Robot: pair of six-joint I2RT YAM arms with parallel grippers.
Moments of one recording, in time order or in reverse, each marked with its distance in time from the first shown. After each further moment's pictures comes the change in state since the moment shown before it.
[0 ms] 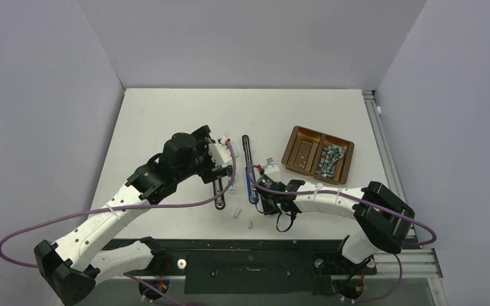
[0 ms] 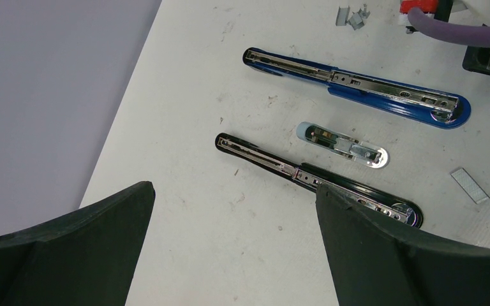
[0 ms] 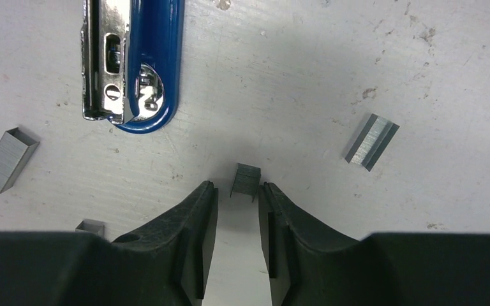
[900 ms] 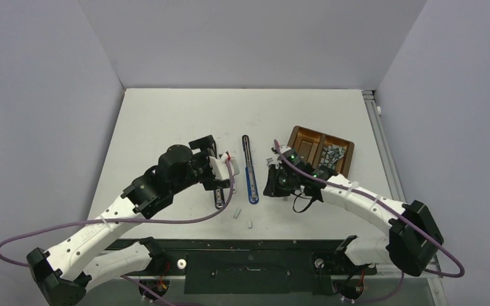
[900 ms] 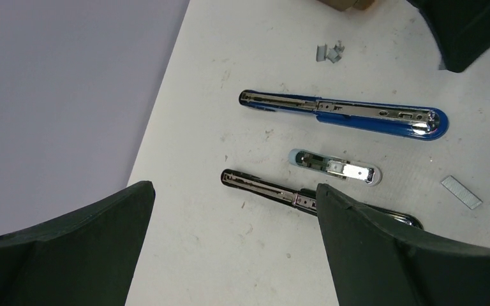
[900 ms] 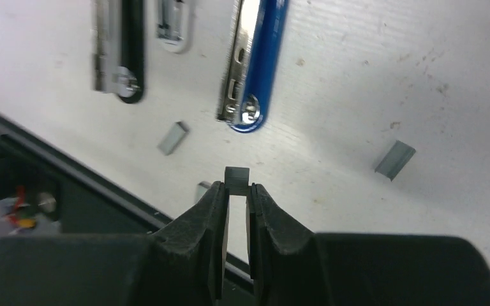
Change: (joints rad) left arm -0.058 -0.081 -0.072 0.072 0.037 0.065; right arm -0.190 -0.199 0.036 -0.008 -0.329 -0.045
